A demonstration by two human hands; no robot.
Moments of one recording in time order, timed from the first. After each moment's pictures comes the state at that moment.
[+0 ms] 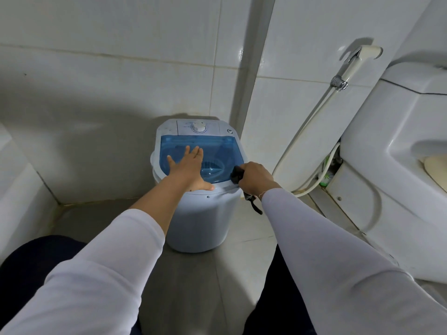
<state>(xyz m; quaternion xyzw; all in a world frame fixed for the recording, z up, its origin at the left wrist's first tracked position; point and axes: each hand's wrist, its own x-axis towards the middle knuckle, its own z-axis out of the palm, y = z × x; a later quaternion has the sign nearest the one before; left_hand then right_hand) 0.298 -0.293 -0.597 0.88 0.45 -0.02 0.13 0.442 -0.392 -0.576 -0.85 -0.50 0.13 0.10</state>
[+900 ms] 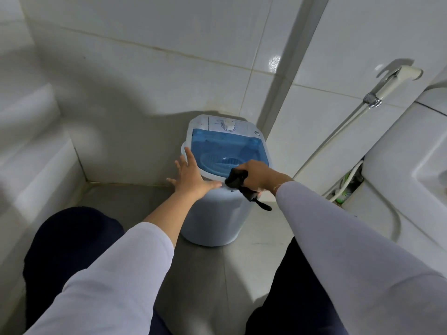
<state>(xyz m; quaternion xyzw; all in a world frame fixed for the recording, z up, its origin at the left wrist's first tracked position) 0.243 -0.320 -0.635 0.71 0.58 0.24 0.33 0.395 -0.376 -0.561 -0.74 -0.64 0.17 -0.01</state>
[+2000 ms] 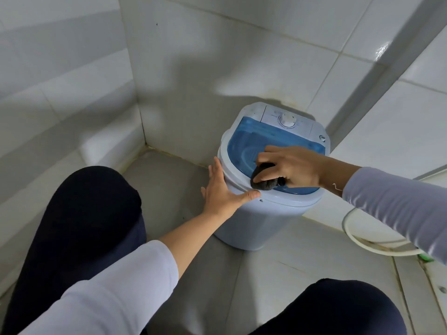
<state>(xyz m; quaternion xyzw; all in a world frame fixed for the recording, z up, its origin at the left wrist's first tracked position) 0.278 -0.346 -0.679 0.55 0.63 0.38 0.40 0.445 -0.290 -0.563 -0.18 -0.98 -0.09 -0.07</state>
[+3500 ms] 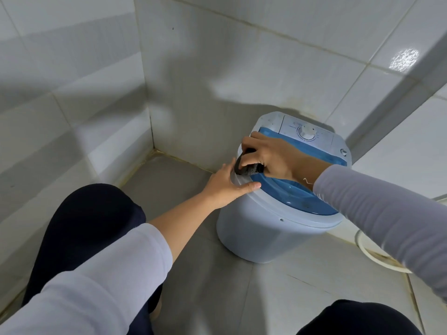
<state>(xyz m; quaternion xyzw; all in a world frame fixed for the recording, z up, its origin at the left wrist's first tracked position) 0.224 -0.289 -0.663 0.60 0.57 0.30 0.48 0.370 -0.237 -0.576 -0.27 -0.96 -0.06 -0.01</state>
